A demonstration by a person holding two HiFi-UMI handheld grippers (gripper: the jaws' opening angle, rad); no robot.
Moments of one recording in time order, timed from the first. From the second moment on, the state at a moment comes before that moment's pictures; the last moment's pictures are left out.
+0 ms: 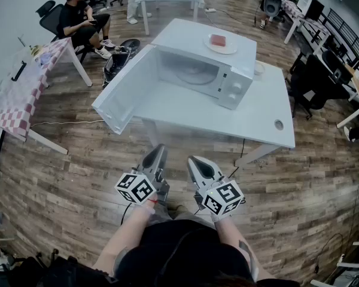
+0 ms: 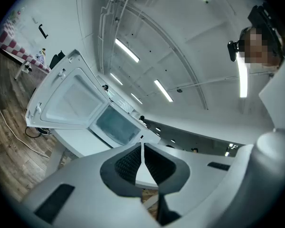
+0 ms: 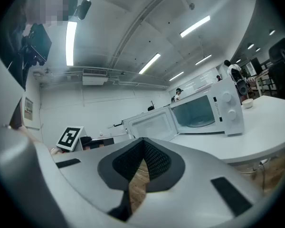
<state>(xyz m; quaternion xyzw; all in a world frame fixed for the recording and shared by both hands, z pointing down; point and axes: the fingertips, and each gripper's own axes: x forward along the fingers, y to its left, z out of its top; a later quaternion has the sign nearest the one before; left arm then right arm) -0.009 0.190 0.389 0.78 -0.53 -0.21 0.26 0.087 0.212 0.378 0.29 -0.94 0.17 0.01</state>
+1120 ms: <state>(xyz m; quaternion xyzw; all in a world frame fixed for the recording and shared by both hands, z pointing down) -0.006 0.095 0.428 0.79 -0.50 -0.19 0.29 0.092 0.122 0.422 0.37 -0.91 0.20 0.02</state>
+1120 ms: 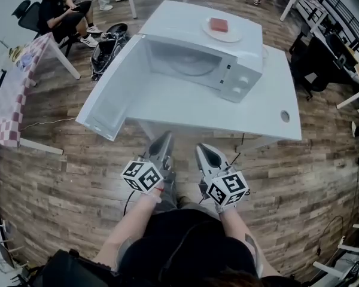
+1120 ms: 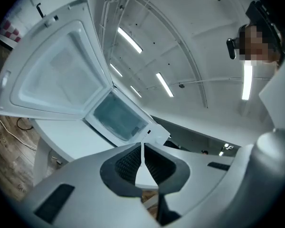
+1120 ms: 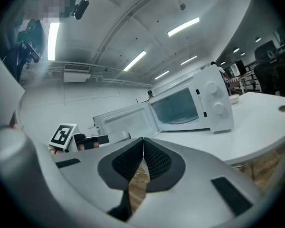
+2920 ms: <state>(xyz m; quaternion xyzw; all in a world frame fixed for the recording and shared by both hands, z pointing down) -0.031 -0.166 0.501 0.72 -0.42 -0.21 0.51 0.038 -0.111 0.499 0.47 -0.83 0.31 0.07</state>
